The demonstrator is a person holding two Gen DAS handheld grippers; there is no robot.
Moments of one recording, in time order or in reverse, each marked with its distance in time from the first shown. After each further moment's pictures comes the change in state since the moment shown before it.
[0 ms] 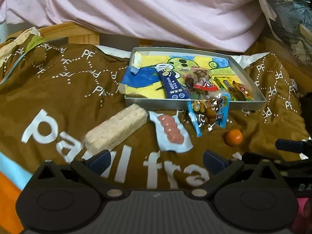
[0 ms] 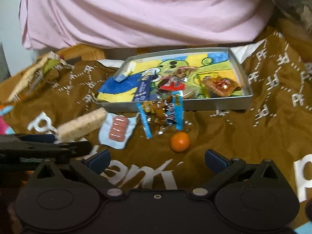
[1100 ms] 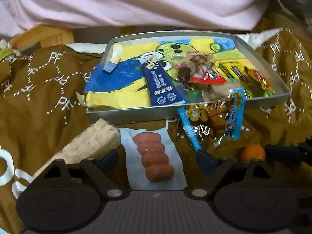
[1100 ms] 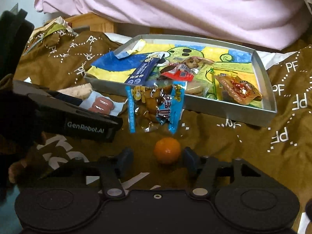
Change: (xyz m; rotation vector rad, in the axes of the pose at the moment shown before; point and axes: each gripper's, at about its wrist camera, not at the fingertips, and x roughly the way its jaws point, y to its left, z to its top) left arm 0.093 -0.042 0.028 0.108 0.068 0.075; right arm 0.072 -0.015 0.004 -0.250 0.073 -0.008
